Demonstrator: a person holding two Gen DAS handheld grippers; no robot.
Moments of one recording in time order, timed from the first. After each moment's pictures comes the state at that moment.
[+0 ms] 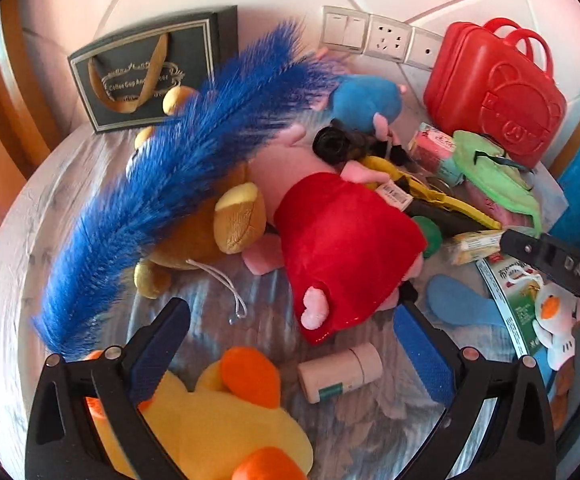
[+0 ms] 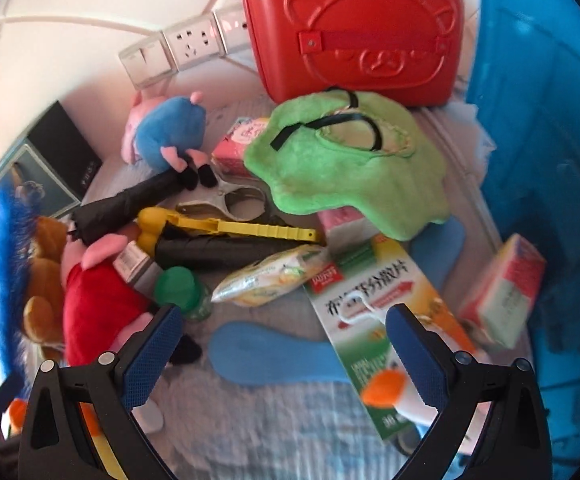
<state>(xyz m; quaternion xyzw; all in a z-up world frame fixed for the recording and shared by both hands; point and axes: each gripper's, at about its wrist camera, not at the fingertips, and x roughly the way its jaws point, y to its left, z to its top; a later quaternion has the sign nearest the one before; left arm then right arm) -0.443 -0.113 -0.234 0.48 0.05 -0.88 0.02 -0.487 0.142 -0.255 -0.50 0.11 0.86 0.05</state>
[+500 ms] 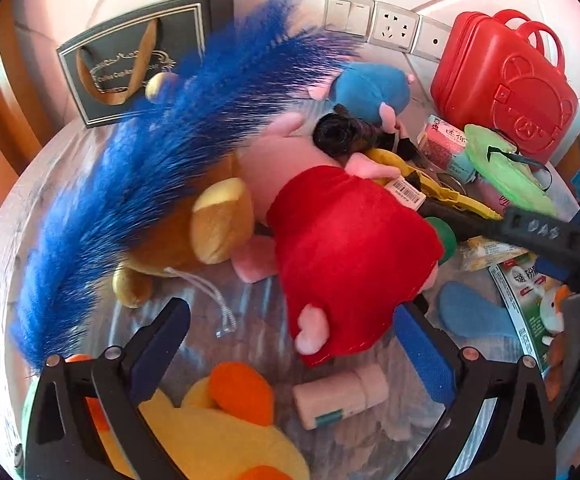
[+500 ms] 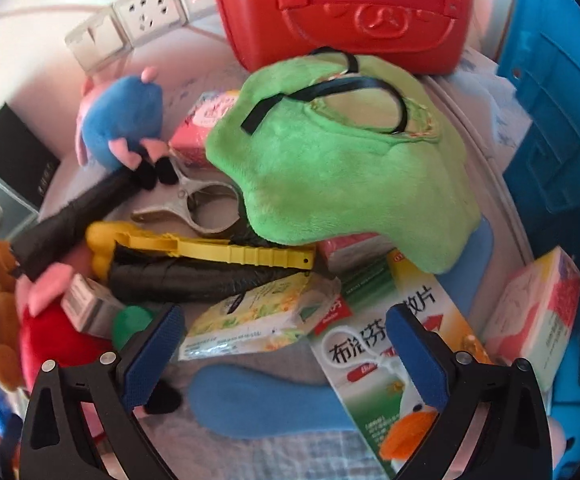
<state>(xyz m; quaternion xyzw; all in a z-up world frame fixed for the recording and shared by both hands) -0.465 -0.108 -0.252 0.49 0.05 -0.87 0.02 -0.539 0.146 -0.293 -0.55 0.12 0.83 0.09</state>
